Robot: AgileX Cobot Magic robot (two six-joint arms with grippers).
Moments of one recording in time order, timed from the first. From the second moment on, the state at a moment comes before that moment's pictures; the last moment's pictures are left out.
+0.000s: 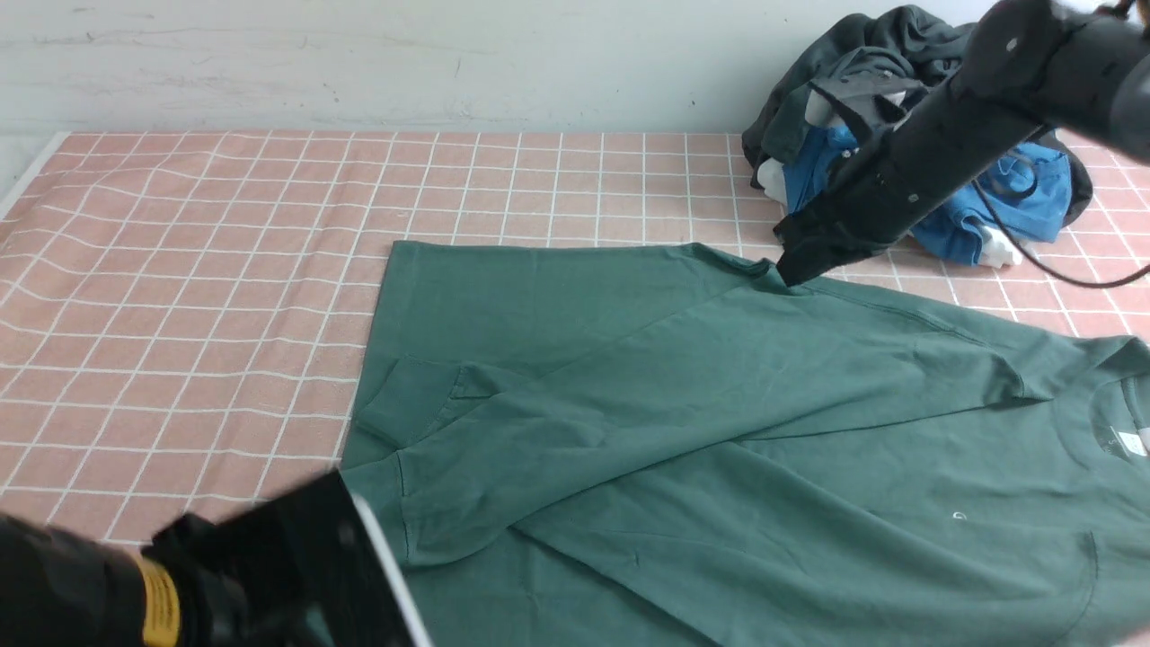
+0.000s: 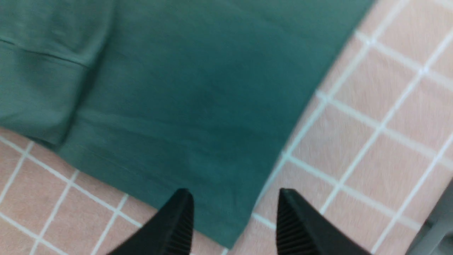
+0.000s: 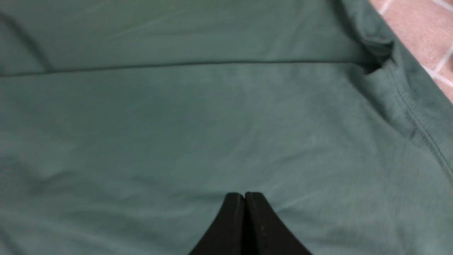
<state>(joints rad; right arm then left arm) 0.16 2.05 -1.84 0.44 1.17 -0.49 -0.65 1.05 -0.60 -0.08 0.84 0.53</state>
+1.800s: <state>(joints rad) 0.27 1.04 -1.03 0.54 0.97 -1.07 -0.75 1.22 -0.60 0.25 0.89 0.02</state>
